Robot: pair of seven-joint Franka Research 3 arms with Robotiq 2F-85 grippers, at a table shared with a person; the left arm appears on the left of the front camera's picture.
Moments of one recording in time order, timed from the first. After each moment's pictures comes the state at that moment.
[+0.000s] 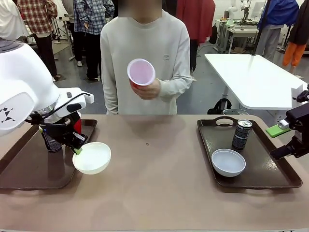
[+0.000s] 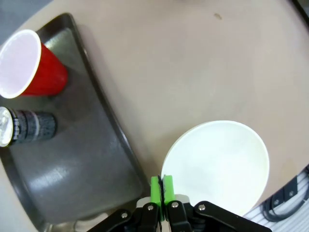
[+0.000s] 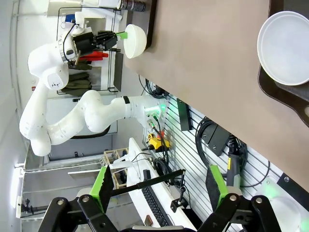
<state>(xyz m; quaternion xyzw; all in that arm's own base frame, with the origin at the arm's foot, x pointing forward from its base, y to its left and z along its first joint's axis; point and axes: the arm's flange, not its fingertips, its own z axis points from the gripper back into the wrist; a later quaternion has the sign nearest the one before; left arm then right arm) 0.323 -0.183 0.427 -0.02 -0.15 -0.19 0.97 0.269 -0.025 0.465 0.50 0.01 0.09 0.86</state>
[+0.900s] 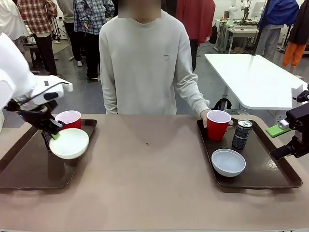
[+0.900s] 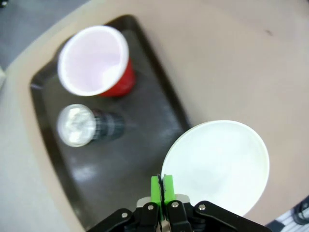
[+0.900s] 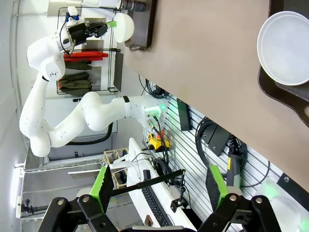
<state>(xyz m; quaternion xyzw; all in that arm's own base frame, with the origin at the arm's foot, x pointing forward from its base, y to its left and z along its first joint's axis) 0.358 -0.106 0.451 0.04 -0.18 -0.17 0.97 0.269 -0.025 0.465 0.50 0.01 0.09 0.86</state>
